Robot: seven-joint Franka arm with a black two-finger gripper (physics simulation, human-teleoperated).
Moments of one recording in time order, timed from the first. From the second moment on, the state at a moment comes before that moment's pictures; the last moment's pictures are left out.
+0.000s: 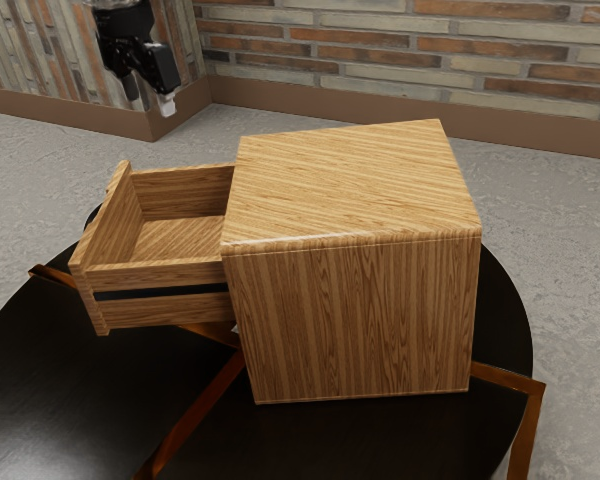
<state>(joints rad) 0.02 0.14 -0.01 -1.18 0.01 1.37 0.27</state>
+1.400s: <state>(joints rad) 0.01 -0.34 0.38 -2.15 0.16 1.94 1.38</state>
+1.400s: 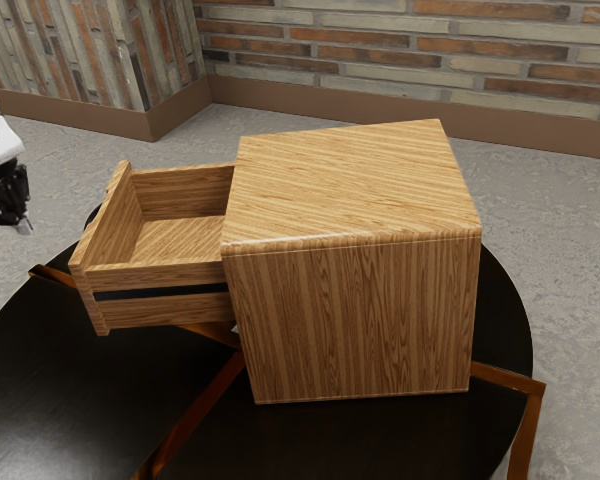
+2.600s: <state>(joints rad) -0.02 -0.09 0.17 -2.01 -0.13 2.03 1.63</state>
